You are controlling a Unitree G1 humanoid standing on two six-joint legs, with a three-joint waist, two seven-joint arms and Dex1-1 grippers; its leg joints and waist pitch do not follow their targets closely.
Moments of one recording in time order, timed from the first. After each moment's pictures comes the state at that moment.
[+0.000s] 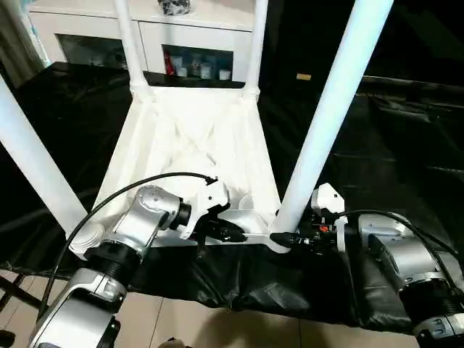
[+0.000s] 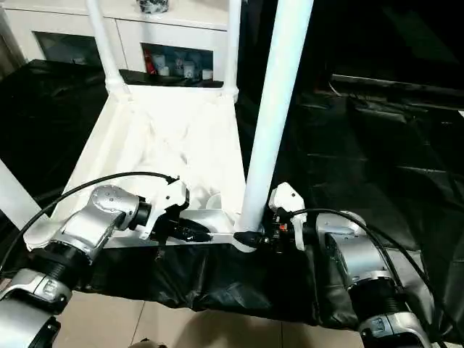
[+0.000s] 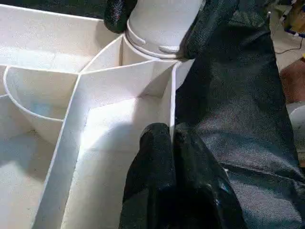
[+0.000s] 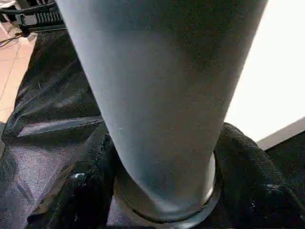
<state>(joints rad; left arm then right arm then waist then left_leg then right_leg) -0.60 0.30 -0.30 0.59 0.02 0.17 -1.32 -0.37 -0.40 0.14 0.45 0.14 0.13 1.21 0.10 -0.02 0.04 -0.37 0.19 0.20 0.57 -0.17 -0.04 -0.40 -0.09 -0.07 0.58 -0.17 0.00</state>
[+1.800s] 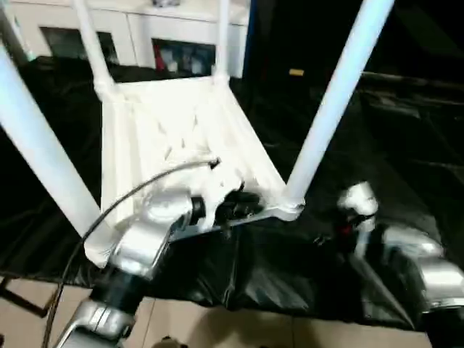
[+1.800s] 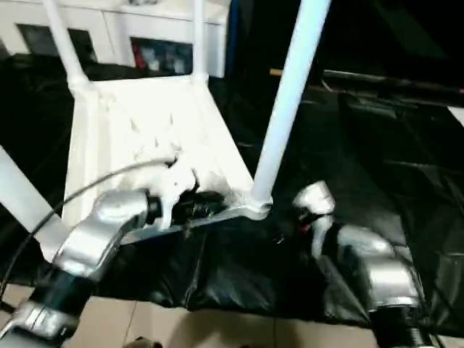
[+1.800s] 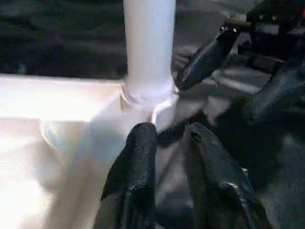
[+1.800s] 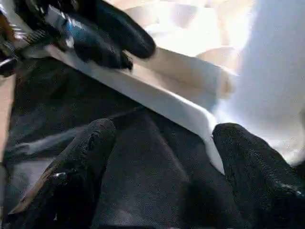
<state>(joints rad) -0.42 0.23 -0.24 0.16 -0.01 0.35 -0.96 -0.22 -0.42 0.05 0.24 0.28 0.26 1.10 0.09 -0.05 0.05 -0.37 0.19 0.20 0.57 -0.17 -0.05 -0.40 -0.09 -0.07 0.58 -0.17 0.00</state>
